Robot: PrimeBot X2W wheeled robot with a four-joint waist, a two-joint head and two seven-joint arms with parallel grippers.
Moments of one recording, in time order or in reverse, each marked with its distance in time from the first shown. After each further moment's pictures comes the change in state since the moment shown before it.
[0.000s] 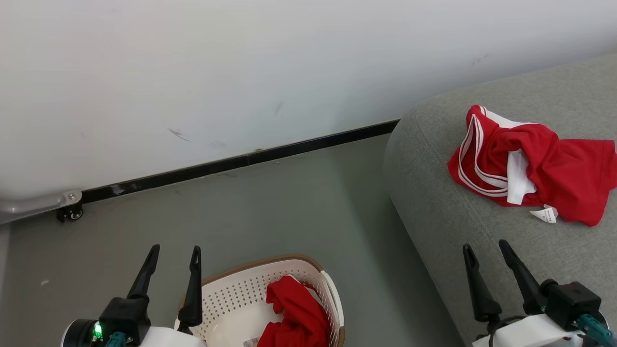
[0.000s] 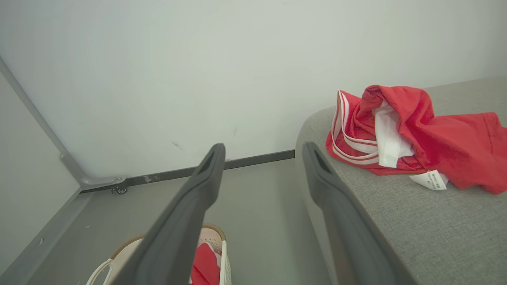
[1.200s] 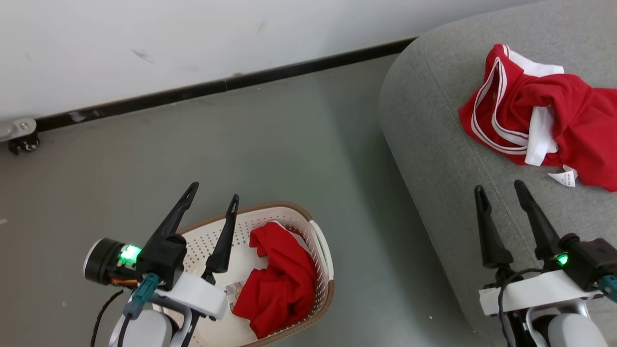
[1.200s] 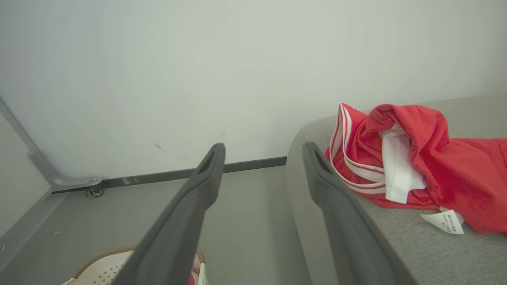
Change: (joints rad) left arm -0.236 0.046 -0.112 0.071 0.102 -0.101 0.000; right arm -0.134 0.000 -0.015 -0.072 -0.020 0.000 -0.023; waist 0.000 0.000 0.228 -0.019
